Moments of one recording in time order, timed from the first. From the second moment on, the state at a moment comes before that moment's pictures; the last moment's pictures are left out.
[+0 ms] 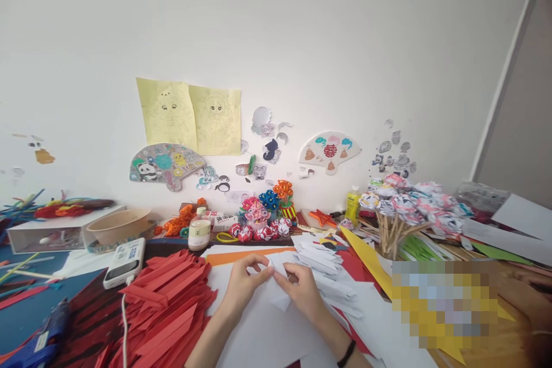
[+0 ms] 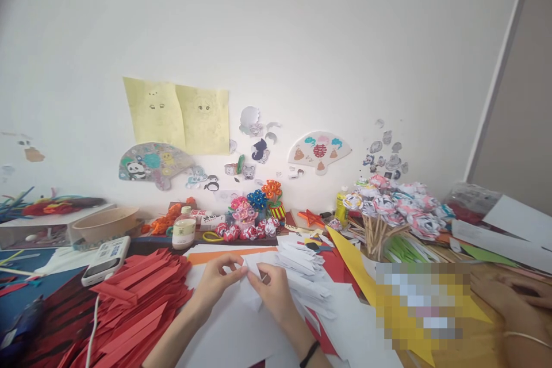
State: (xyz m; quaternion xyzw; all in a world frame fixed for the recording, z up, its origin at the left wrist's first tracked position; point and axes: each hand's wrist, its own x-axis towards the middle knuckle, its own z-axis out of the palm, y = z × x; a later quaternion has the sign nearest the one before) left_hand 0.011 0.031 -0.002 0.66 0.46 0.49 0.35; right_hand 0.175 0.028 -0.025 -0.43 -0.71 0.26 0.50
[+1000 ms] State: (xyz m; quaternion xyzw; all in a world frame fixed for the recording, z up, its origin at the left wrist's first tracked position) left_hand 0.011 0.031 0.003 0.68 0.44 0.48 0.32; right_hand 0.176 0.032 -0.026 -0.43 -0.71 0.26 0.49
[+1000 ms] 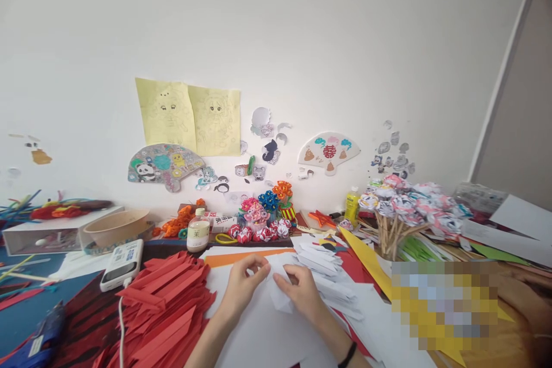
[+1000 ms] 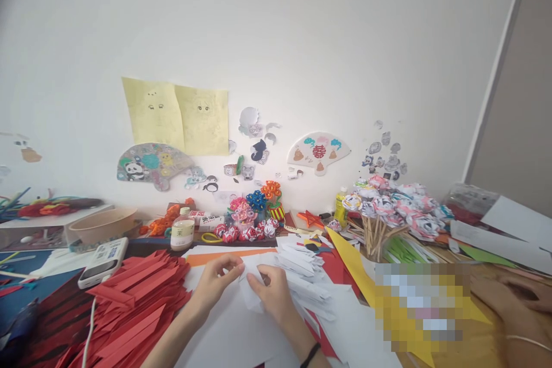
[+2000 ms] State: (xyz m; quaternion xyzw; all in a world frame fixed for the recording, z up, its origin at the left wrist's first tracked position) left_hand 0.013 0.026 0.006 0.72 0.45 0.46 0.24; right_hand 0.176 0.032 -0.028 -0.42 -0.70 0.30 0.49
